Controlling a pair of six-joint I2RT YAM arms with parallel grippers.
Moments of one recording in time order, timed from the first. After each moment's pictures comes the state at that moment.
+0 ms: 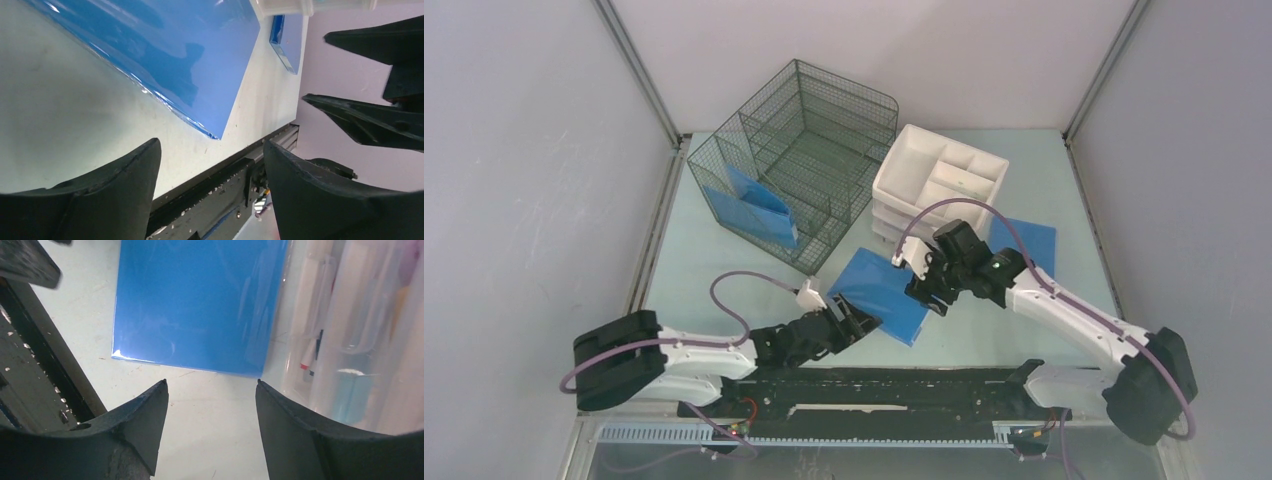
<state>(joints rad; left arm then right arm) -1.18 1.17 0.24 0.44 -0.34 -1.39 0.68 1.19 0.86 -0.64 -0.20 -0.49</state>
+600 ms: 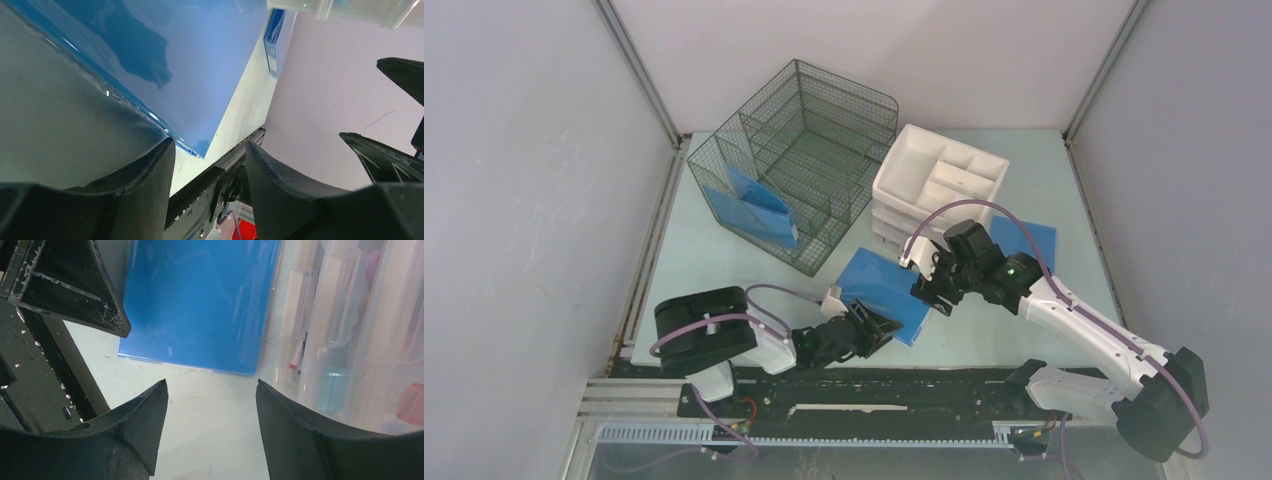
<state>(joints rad) -1.23 1.63 0.32 0.83 -0.31 -1.67 0.66 1.08 0.86 -0.66 -0.23 -0.52</state>
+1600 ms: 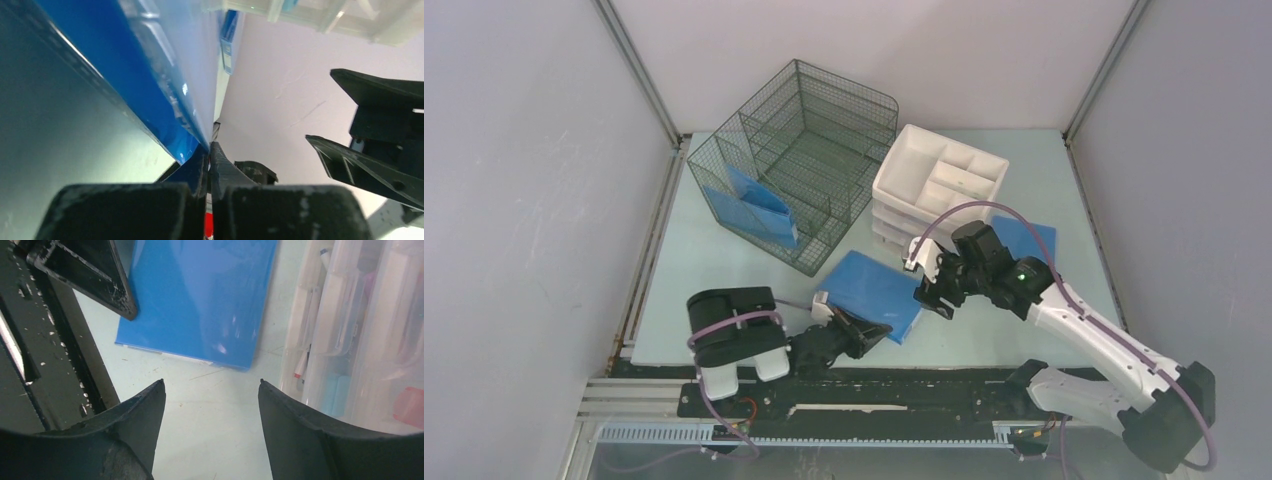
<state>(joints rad) -1.22 1.86 0.20 1.37 -0.31 -1.76 0.65 1.04 0.86 -0.67 -0.28 -0.52</state>
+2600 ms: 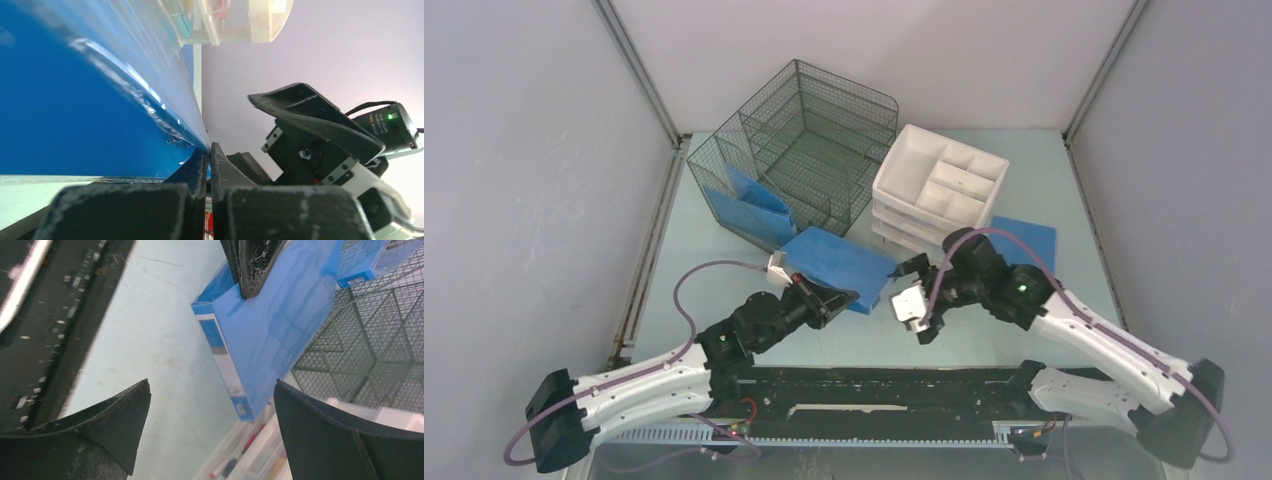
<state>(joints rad) -1.02 0.72 0.30 0.25 -0.19 -1.46 0.77 0.95 0.90 -0.66 -0.61 -1.09</state>
